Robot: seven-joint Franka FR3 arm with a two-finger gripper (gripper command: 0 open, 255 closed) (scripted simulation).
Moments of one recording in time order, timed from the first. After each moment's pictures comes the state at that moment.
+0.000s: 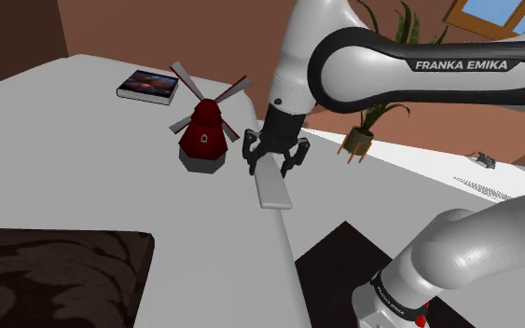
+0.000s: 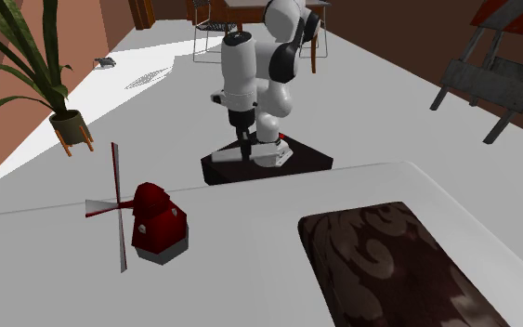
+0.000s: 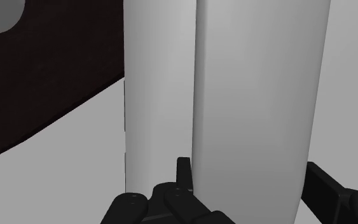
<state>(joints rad) -0.08 -0.44 0.57 -2.26 0.25 1.86 0.96</state>
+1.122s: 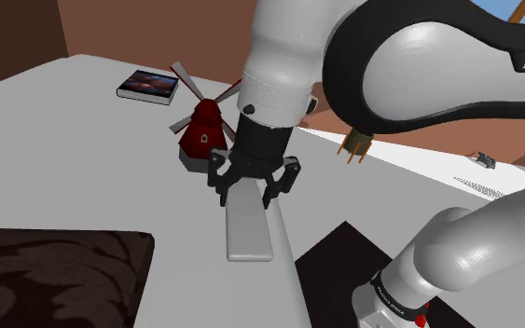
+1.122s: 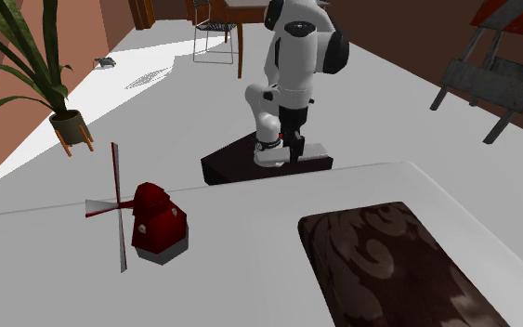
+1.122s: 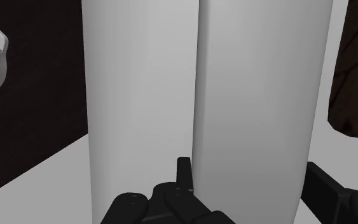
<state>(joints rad) -0.02 -0.38 0.79 -2.09 0.28 1.79 1.25</state>
